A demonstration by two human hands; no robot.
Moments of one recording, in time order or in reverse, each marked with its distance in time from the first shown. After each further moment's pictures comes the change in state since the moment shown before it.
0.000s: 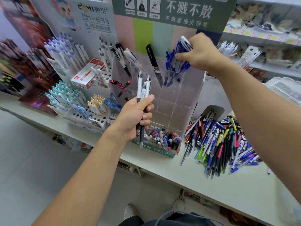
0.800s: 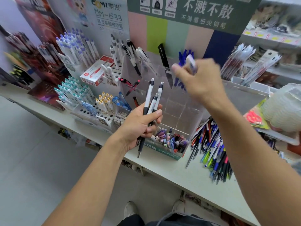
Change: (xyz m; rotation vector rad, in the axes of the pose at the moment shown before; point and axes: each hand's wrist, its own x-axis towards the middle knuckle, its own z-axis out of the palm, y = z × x) left_hand -0.015 -0.011 -0.024 0.108 -0.120 0.016; right_hand -0.071 -0.030 0.050 0.253 0.189 0.020
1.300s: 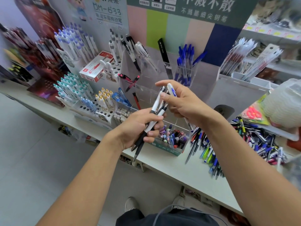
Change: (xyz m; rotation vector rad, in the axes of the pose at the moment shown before) left_hand -0.009 -0.002 -0.003 -0.034 -0.182 -0.174; right_hand -0.041 0.021 0.029 0.625 -0.648 0.183
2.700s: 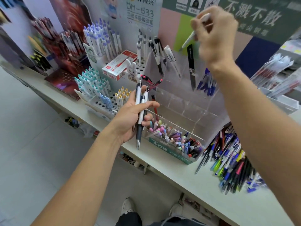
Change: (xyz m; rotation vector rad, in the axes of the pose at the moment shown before) left_hand -0.017 0.018 -0.060 -0.248 0.304 0.285; right_hand 0.106 -0.105 -0.007 -0.638 0.733 -0.606
